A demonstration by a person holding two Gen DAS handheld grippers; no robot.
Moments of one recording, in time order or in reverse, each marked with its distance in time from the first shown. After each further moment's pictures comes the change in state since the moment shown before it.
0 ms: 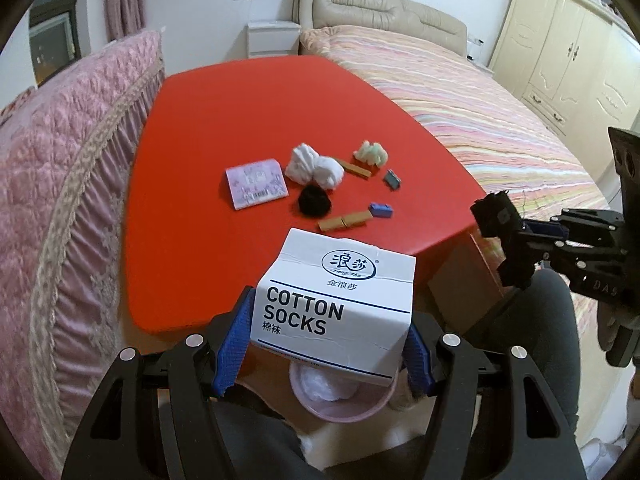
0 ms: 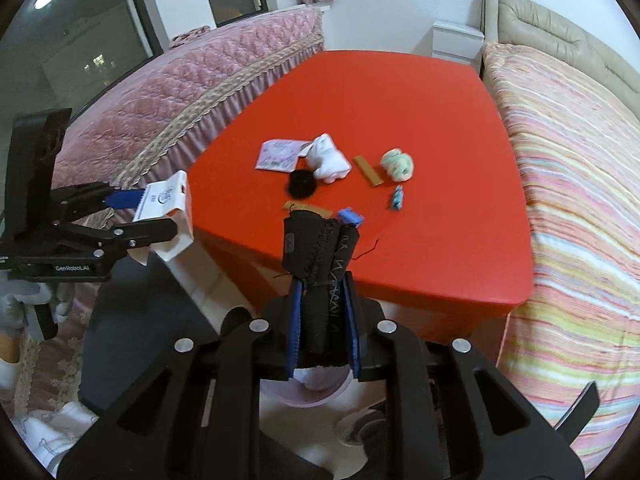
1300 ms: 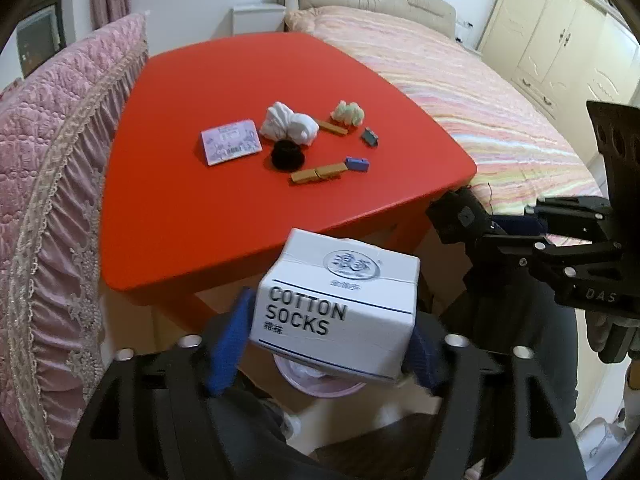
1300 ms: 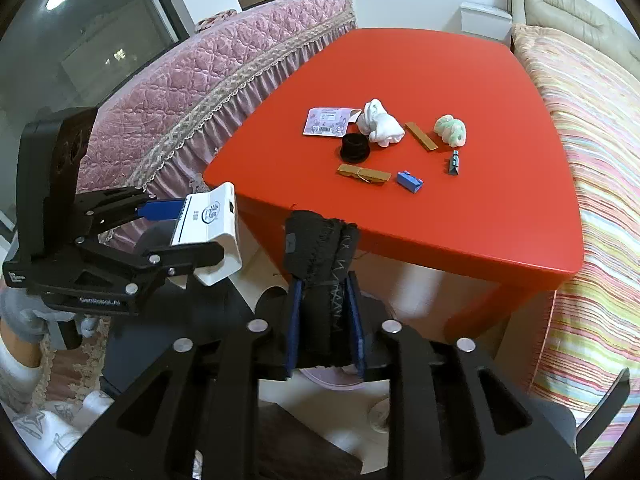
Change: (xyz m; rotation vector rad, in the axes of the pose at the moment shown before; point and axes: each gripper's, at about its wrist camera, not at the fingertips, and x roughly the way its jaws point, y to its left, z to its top) left arm 0.012 -0.015 -0.028 0.032 0.062 -0.033; right arm 0.016 0.025 -0.018 0.007 0.054 0.103
